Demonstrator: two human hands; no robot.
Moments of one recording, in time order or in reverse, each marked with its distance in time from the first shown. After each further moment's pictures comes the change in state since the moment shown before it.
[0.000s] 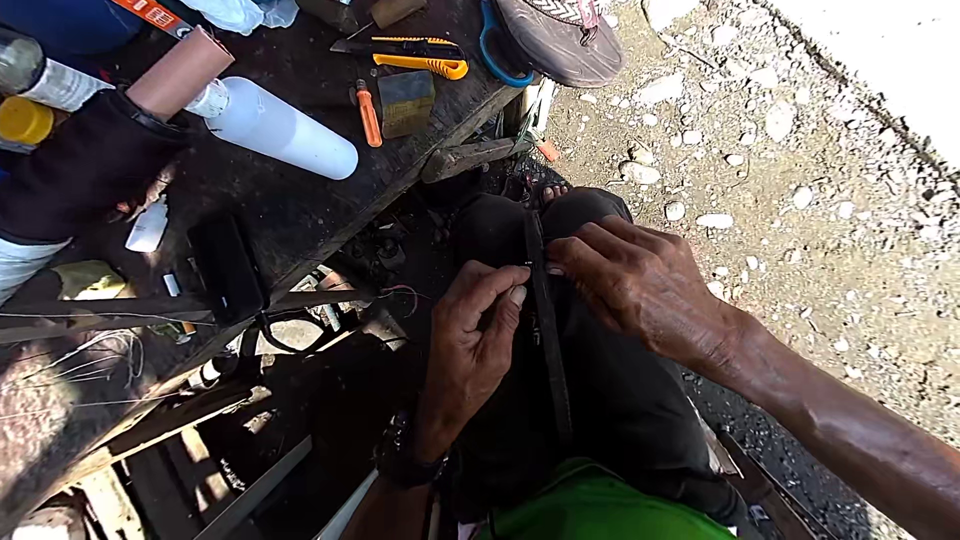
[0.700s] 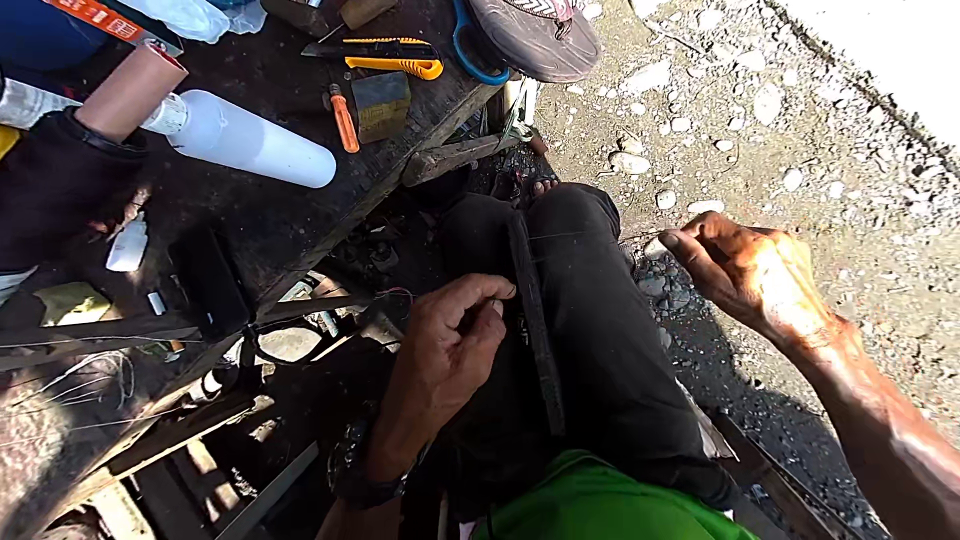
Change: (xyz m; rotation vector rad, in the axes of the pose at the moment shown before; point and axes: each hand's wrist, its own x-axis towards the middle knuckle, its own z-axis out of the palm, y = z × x) left_hand 0.011 0.023 -0.020 0.114 -0.234 -0.145; right_hand -0.103 0.067 -0.021 0.016 -0.021 0.609
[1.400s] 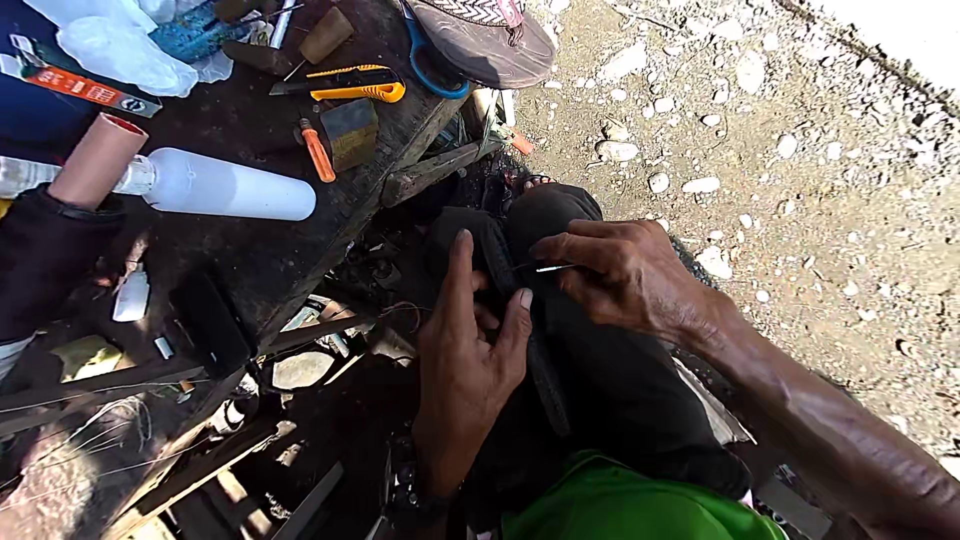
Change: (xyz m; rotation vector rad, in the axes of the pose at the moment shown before) left_hand 0.007 0.007 0.040 0.332 0.216 0.039; right_hand 0.035 -0.084 0.028 0.318 0.015 -0.375
